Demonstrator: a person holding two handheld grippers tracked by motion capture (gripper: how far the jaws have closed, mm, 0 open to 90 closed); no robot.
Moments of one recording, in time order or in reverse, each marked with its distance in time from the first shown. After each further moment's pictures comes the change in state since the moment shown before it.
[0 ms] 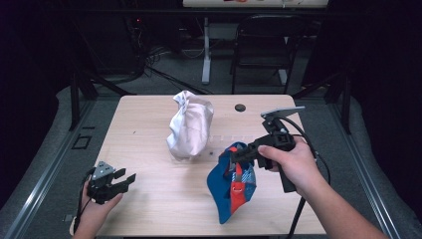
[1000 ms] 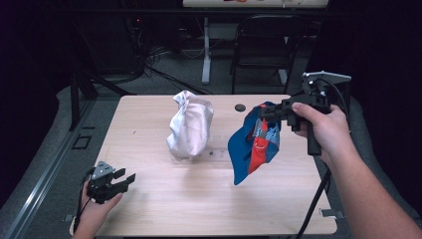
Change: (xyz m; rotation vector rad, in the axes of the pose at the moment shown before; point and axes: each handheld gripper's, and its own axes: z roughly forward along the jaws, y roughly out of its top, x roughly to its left) left arm 0.002 -0.001 0.001 0.005 -0.003 -0.008; right arm -0.003 0.045 -0.082 -0.256 0.054 0.082
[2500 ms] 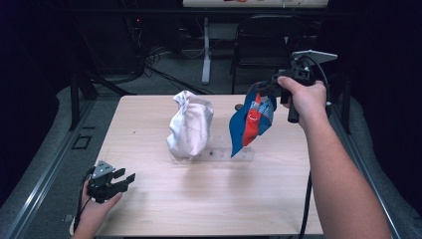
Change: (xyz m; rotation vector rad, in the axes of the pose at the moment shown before) left arm 0.003 0.000 0.002 0.012 -0.001 -0.002; right arm -0.007 0.068 0.032 -0.095 -0.129 0.047
